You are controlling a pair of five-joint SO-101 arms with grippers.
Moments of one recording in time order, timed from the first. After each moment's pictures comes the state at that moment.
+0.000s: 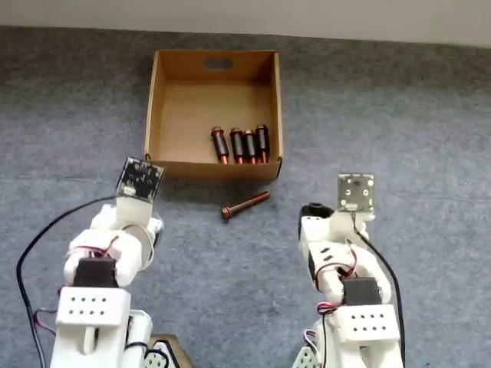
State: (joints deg) left arm -5.7 -65.9 71.4 54.4 -15.3; right arm -7.2 -76.4 84.4 35.9 -3.0
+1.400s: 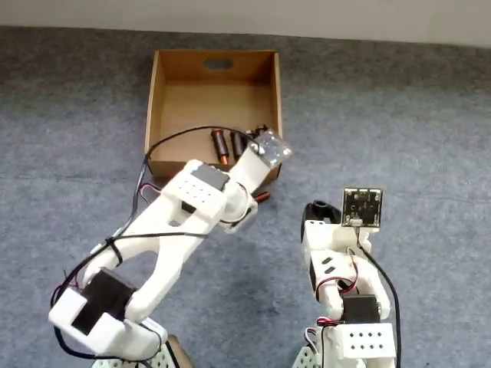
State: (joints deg) left arm 23.7 -1.1 29.9 55.3 -15.3; right arm -6.7 -89.9 92.0 35.8 -3.0
